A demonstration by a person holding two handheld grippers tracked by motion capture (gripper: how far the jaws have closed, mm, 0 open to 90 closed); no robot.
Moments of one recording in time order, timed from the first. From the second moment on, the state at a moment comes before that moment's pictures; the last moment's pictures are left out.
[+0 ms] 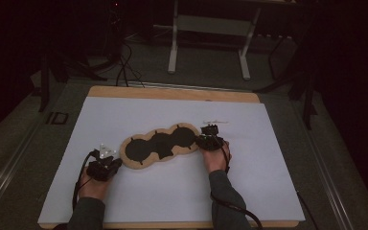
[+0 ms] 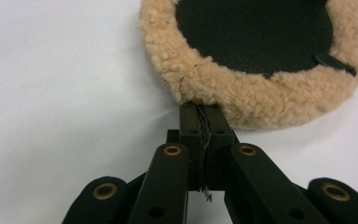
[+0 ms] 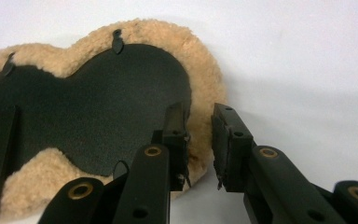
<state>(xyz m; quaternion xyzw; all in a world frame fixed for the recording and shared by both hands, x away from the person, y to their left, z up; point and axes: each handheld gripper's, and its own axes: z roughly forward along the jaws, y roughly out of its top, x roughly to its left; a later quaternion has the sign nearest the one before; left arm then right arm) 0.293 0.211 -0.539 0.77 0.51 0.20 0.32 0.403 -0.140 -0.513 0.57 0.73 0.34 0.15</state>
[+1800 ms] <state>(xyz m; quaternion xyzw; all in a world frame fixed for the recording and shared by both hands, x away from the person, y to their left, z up) 0.350 0.220 -0.544 0.74 0.53 0.22 0.35 0.400 -0.170 -0.525 0.53 0.76 0.35 0.14</state>
